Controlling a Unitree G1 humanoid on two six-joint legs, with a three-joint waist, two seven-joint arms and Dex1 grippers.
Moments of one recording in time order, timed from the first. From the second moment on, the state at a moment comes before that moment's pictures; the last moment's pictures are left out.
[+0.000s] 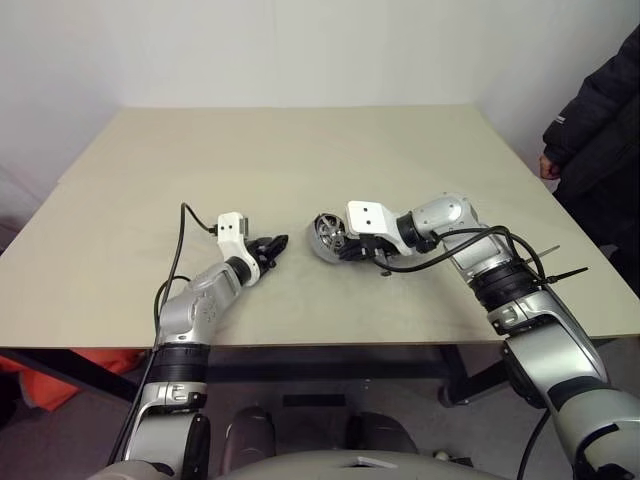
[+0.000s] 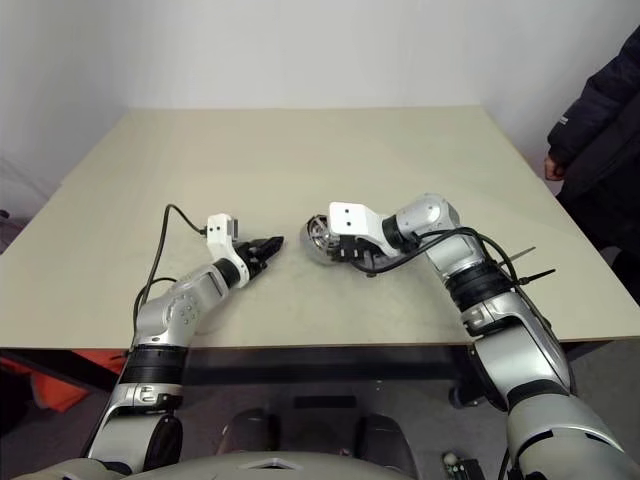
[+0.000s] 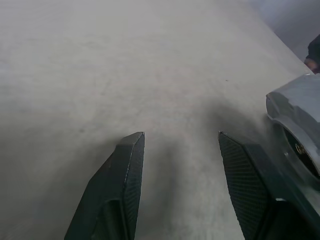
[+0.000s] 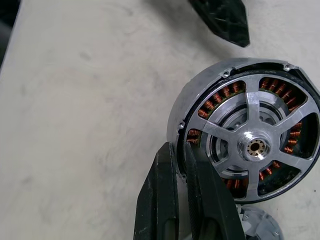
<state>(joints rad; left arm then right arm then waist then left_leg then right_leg) -0.38 0.11 0.15 0.16 -0.46 0.63 -0.33 -0.81 -0.49 0.39 0.45 -0.09 0.06 1.30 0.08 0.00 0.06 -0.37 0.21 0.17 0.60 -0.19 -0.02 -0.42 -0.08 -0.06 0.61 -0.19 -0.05</state>
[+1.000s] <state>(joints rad) -0.35 0.12 0.17 0.11 -0.47 0.63 -0.32 -0.77 -0.40 0.32 0.36 -0.01 0.27 1.17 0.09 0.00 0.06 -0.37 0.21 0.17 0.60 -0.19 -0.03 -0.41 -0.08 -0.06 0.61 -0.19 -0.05</state>
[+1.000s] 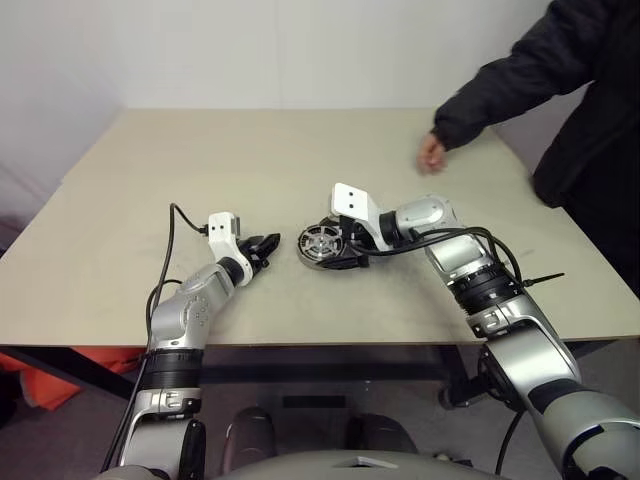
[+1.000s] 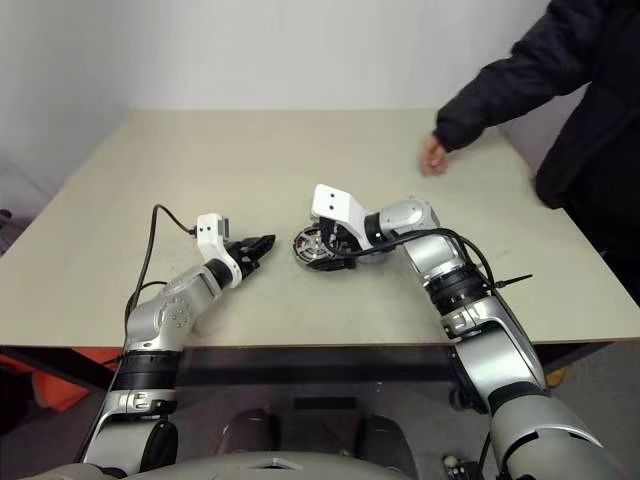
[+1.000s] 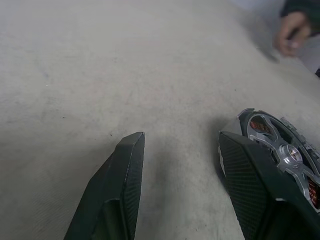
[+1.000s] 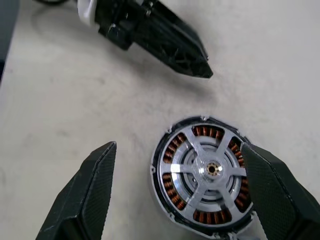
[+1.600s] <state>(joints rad) -0.38 0.14 0.15 0.15 -0.46 0.63 -0.36 -0.54 -0.40 0.12 0.12 0.14 0.60 0.90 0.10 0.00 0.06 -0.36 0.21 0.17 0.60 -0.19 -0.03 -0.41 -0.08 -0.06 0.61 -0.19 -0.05</state>
